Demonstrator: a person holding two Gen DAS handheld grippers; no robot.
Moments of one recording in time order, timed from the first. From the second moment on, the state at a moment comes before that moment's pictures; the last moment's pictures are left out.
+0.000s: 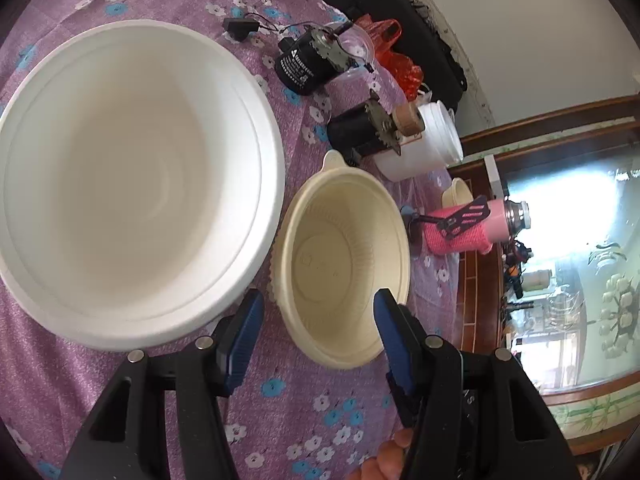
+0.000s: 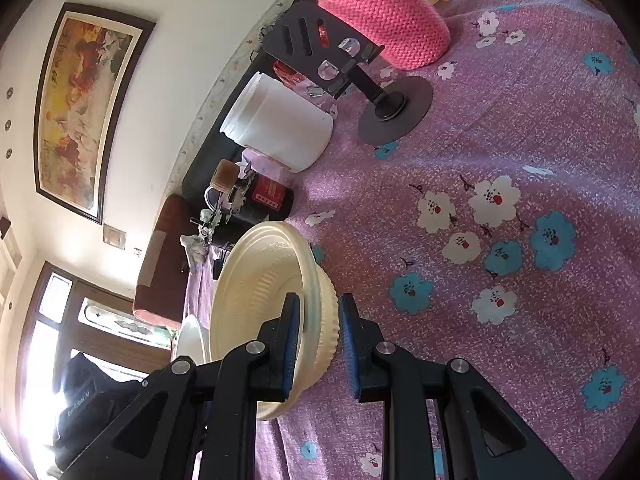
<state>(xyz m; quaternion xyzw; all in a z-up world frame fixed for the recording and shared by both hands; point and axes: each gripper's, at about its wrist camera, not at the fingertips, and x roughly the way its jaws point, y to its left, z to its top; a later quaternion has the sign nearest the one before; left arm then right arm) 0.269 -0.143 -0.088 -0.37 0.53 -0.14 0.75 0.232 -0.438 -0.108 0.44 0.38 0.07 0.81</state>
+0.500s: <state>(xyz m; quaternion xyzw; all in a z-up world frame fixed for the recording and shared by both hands) 0.275 -0.147 -0.095 -0.35 0.52 -0.14 0.77 0.234 -0.436 -0.109 0.44 0.38 0.07 0.81</state>
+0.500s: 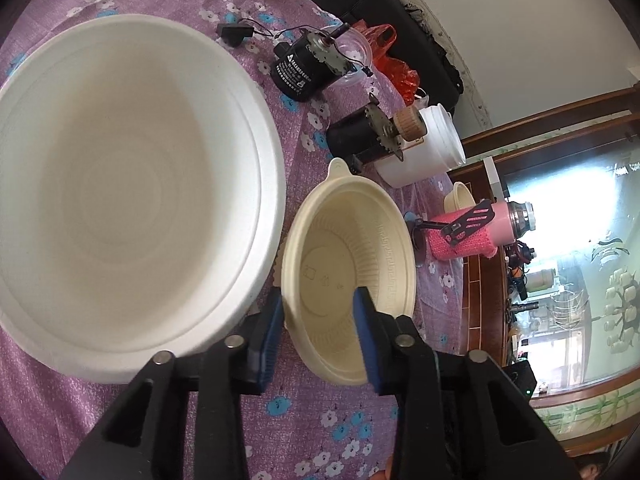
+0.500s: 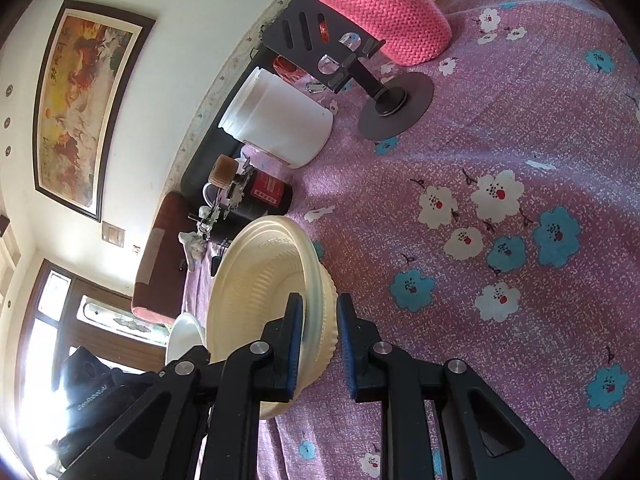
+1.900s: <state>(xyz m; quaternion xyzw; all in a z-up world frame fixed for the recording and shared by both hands) 0.219 -0.136 -0.068 -0.31 0.50 -0.15 0.79 0.186 -0.430 -0.079 0.44 0.39 0.07 0.81</state>
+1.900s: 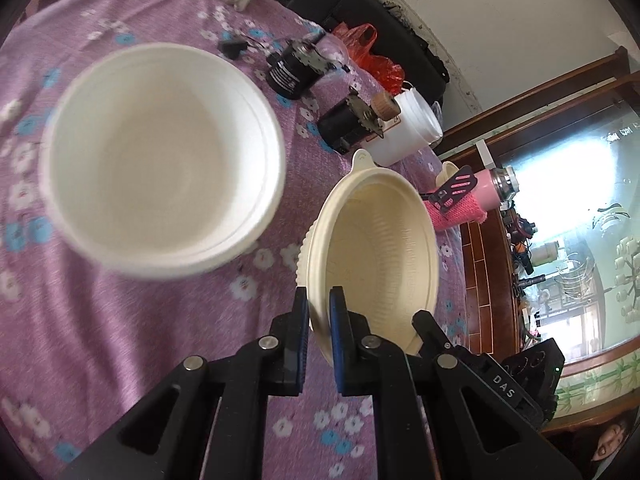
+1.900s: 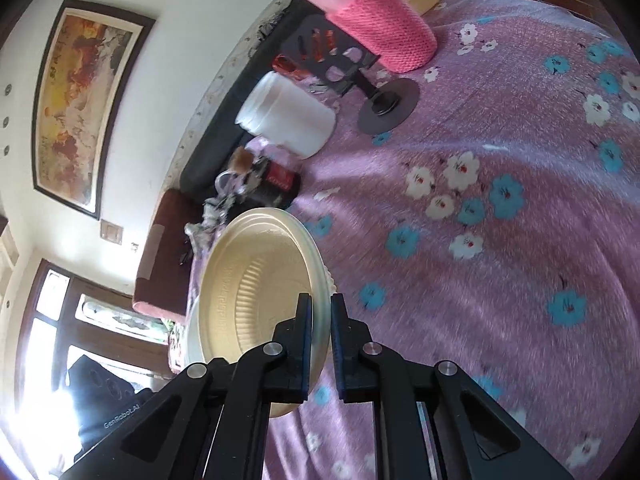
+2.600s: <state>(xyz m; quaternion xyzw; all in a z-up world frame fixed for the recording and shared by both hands) 0.053 0.028 0.012 -0.31 0.40 -0.09 0.86 0.095 -0.260 -0.018 0.38 0.39 0.20 0.81</state>
